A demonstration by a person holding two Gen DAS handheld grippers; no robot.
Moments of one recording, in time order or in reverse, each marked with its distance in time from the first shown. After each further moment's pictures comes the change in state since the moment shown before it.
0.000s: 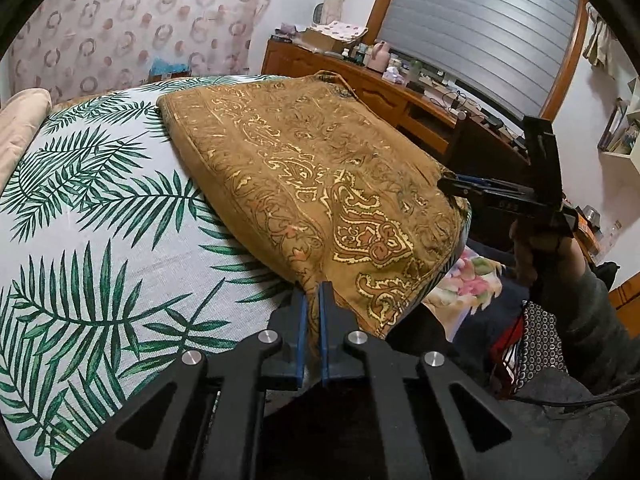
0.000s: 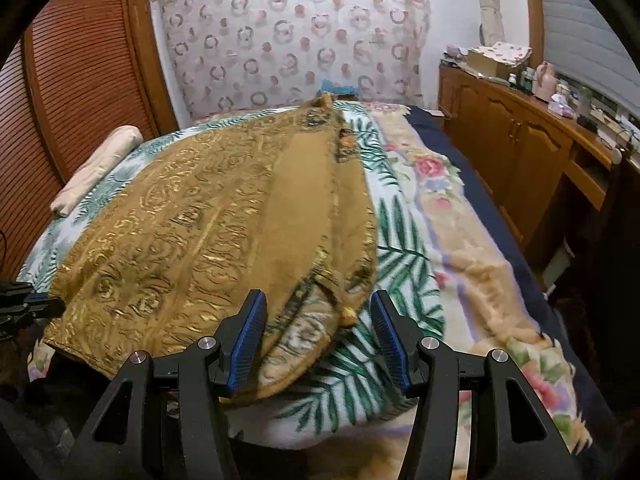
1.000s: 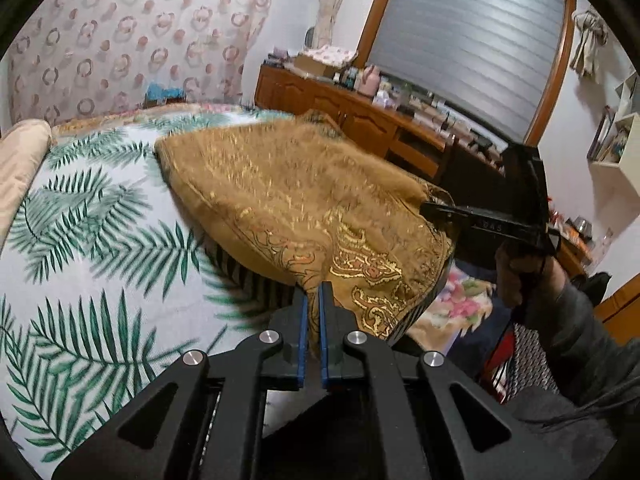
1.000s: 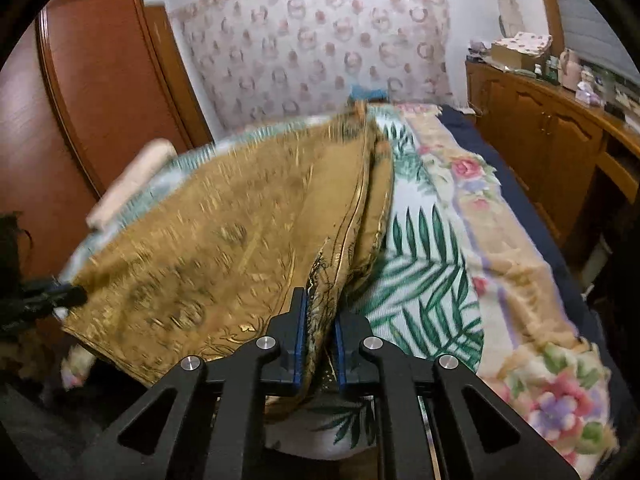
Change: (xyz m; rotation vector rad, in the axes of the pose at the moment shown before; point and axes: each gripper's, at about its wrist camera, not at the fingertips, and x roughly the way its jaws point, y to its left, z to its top) left arm -0.029 -0.007 0.026 0.017 -0.107 -0.029; right arm -0.009 -0.012 0.005 0.055 -0.049 0.191
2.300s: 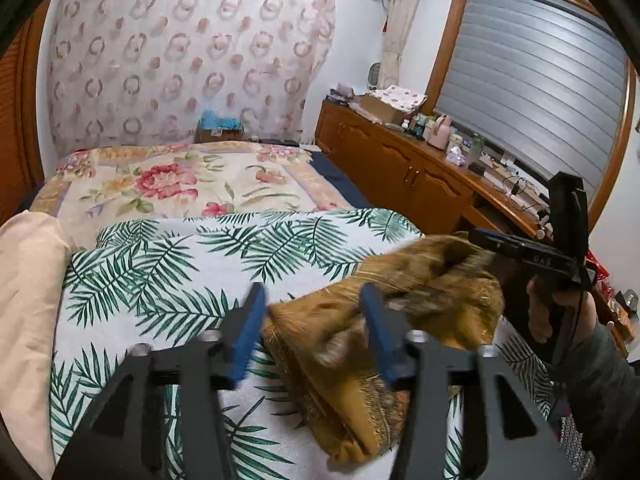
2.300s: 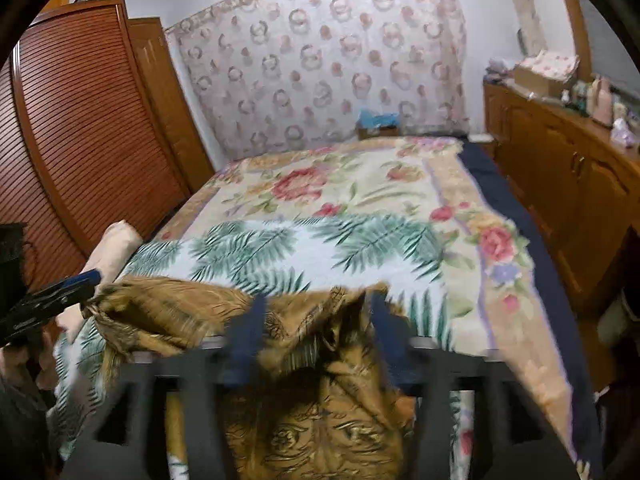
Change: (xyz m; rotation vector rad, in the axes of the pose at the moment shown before) left arm 0.077 0.137 0.162 -0.081 -0.111 0.168; right arm 0.142 -0.005 0.188 -0.023 -0.048 -0.016
